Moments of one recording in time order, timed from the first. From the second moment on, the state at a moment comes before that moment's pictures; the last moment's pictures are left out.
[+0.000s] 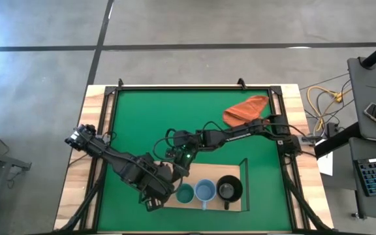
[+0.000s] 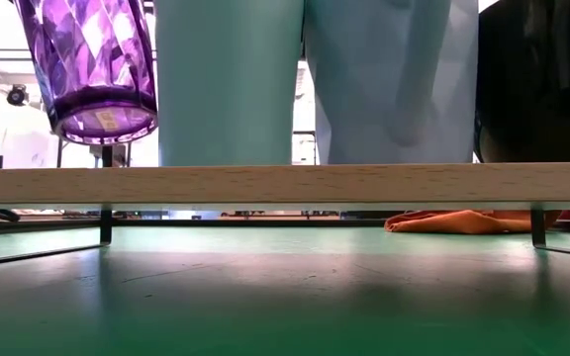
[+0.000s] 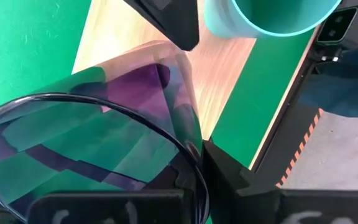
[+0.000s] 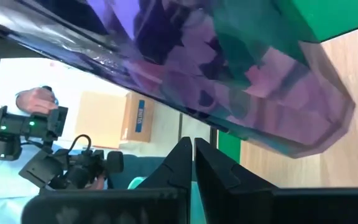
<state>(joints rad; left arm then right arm) -0.54 1.84 2.01 -1.57 0.00 -0.89 0.08 2.11 1.55 0.09 -0.84 0.85</state>
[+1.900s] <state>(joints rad) -0.54 1.84 2.01 -1.38 0.02 -0.94 0.05 2.18 1.56 0.08 -0.86 0.82</state>
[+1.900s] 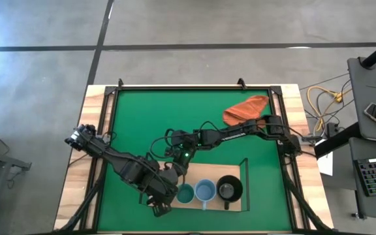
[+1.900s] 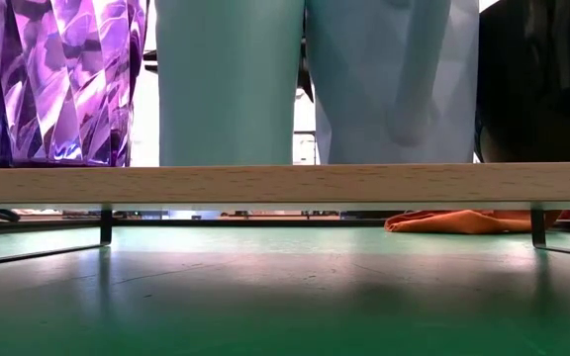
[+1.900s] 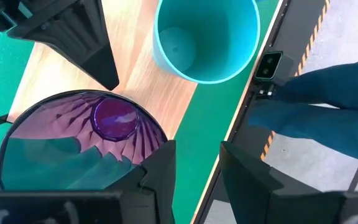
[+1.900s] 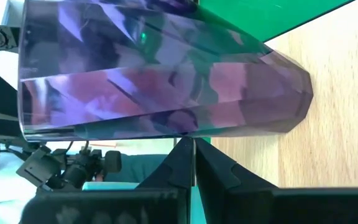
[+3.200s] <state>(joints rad) -0.57 1.49 1.60 -1.48 -0.05 -1.66 -0.06 2.16 1.56 0.03 -0.92 0.79</state>
